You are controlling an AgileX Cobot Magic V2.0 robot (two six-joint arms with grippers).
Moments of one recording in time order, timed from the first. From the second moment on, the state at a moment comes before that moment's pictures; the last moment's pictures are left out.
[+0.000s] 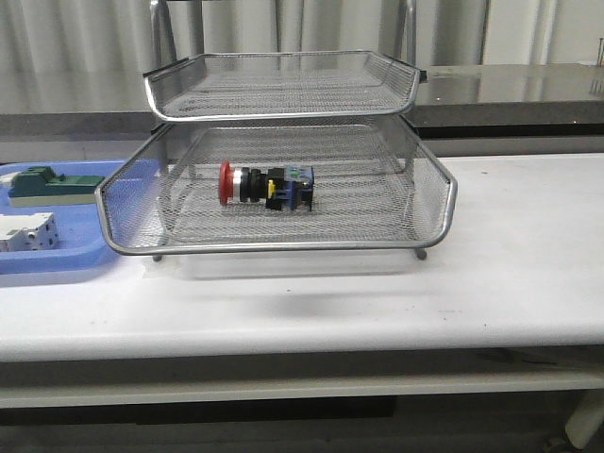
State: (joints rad) left arm -0.24 1.38 -1.52 -0.03 1.15 0.29; right arm 0.10 0.60 -0.73 -0.13 0.99 0.20
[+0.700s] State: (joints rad) left arm -0.14 0.65 -0.65 -0.07 0.49 0.20; right arm 0.10 0.60 -0.73 -0.13 0.99 0.20
